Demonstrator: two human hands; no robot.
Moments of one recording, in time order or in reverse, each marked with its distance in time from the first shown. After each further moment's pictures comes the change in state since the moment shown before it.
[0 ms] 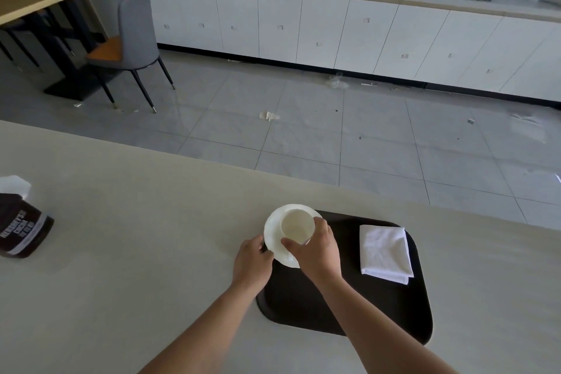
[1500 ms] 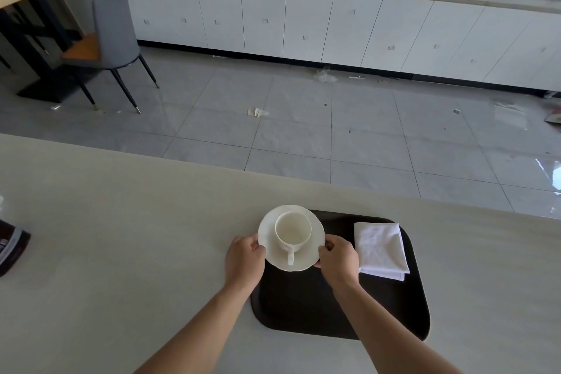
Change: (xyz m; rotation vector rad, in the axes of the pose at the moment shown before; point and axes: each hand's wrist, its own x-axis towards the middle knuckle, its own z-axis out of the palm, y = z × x) left_hand 0.014 0.005 -0.003 0.051 0.062 0.064; right_hand 0.017 0.053 -0.012 0.209 0.086 0.211
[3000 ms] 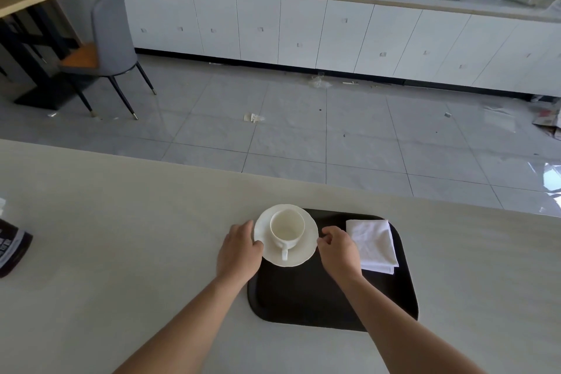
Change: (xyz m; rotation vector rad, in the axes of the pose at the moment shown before) left_hand -0.002 0.012 -0.016 0.276 -0.069 0.037; right_hand -0.001 -0.008 -0.023 -0.253 -0.008 -0.103
